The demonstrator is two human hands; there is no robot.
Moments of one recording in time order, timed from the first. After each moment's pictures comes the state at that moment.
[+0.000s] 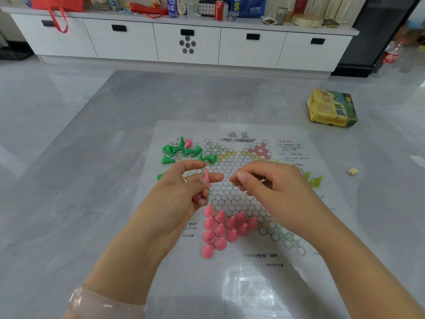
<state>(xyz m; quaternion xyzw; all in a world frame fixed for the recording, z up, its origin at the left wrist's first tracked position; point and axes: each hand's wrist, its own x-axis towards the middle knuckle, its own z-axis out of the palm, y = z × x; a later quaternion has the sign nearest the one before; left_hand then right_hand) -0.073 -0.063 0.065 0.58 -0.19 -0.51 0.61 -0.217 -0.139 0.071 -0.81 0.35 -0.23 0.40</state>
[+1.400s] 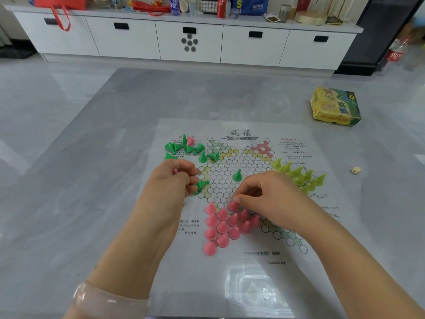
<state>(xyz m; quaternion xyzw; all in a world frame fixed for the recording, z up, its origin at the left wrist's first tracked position) -0.064 -0.068 0.054 0.67 -0.18 -0.39 0.61 -0.211 -0.146 0.057 -0.80 0.43 -0.07 0.41</state>
